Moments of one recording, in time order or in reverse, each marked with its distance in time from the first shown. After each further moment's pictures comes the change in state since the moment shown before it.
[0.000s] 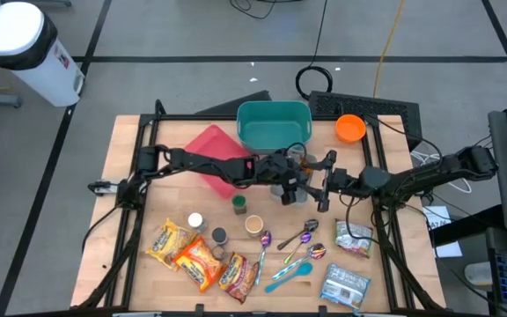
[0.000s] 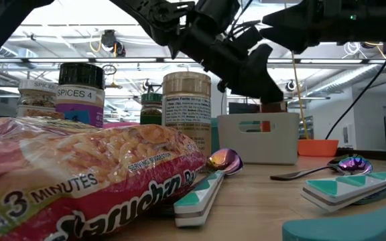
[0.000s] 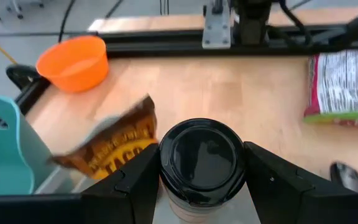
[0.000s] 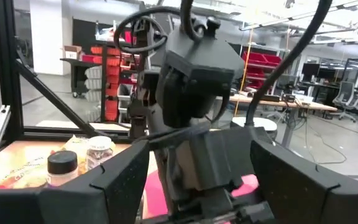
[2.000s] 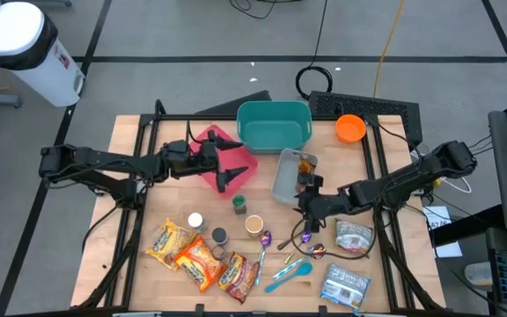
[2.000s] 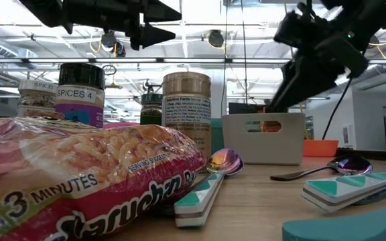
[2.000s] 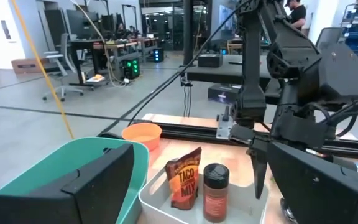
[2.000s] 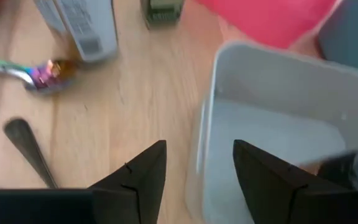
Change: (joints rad) left arm 0.051 -0.888 -0.864 0.436 0.008 -0.054; right arm 0.161 0.337 0.386 -1.057 0.089 0.355
